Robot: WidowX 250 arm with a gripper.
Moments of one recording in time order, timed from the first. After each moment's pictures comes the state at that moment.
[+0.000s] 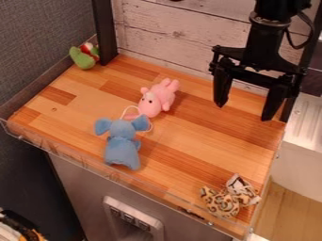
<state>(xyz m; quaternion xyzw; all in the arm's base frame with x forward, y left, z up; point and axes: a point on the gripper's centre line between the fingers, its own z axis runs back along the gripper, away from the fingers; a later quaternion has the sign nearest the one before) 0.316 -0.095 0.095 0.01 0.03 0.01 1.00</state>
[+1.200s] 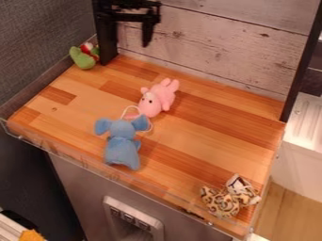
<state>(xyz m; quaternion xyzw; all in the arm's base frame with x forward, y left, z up) 0.392 0.137 0.084 -0.01 0.06 0.16 0.98</state>
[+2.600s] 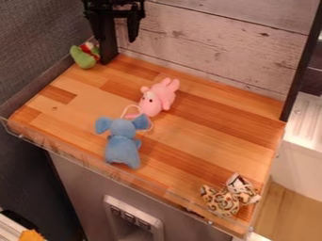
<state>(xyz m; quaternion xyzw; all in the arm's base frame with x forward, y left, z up) 0.392 0.175 0.077 -0.01 0.05 0.23 0.97</state>
